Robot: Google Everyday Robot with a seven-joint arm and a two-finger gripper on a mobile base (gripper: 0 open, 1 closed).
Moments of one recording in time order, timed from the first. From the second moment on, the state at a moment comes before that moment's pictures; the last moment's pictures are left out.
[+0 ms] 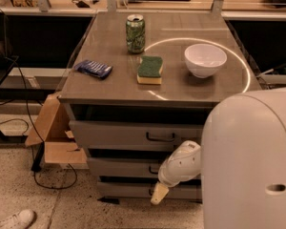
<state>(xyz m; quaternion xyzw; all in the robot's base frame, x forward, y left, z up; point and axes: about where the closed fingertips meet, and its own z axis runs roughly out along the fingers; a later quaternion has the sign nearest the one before) 0.504 -0.080 0.403 -0.55 0.82 0.04 0.15</state>
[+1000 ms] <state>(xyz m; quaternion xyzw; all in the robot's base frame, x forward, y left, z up) 0.480 -0.088 0.410 -0.55 0.82 0.05 0.13</state>
